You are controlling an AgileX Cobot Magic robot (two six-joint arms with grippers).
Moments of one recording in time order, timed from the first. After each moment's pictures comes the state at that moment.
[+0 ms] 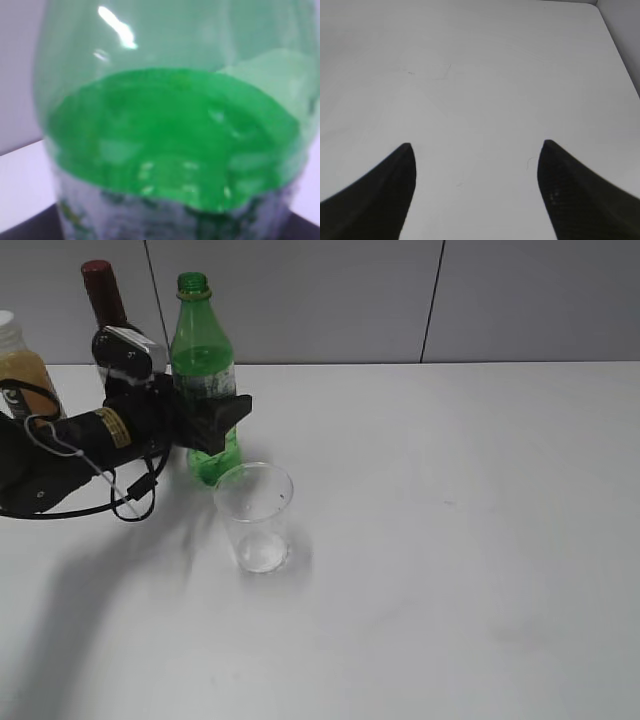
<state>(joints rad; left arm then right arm) -0.23 2.16 -0.96 0.53 -1.02 -0.20 0.09 0.00 -0.41 0.06 0.95 -0.04</state>
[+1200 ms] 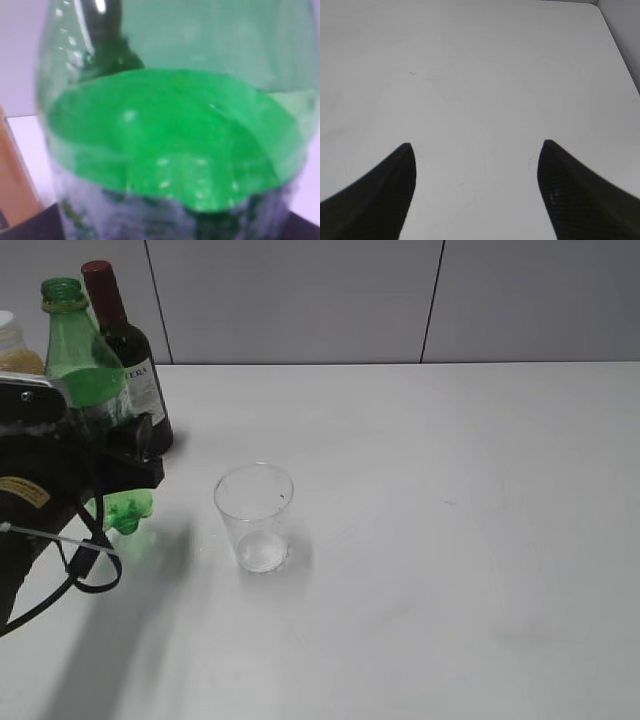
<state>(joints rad) -0.52 1.81 -0.43 -0.48 -1.14 0.18 0.09 0.00 -0.41 0.06 0.95 -0.04</state>
